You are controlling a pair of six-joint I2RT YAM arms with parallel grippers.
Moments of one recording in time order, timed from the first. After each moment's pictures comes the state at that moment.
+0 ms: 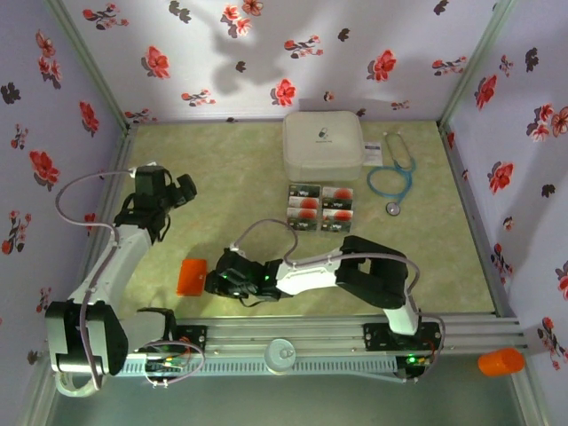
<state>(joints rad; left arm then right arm) -0.11 1.15 0.83 -0.35 -0.18 -0.46 1.33 1.99 1.14 0.15 -0.04 1.34</state>
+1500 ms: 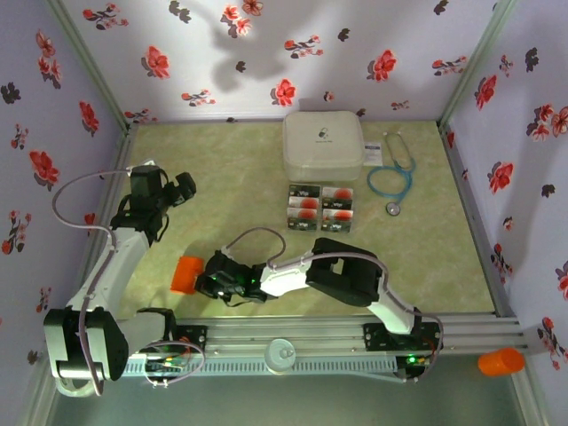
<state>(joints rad) -0.10 1.12 0.83 -0.34 -0.13 -0.46 1.32 2.19 1.26 0.33 -0.08 1.52</state>
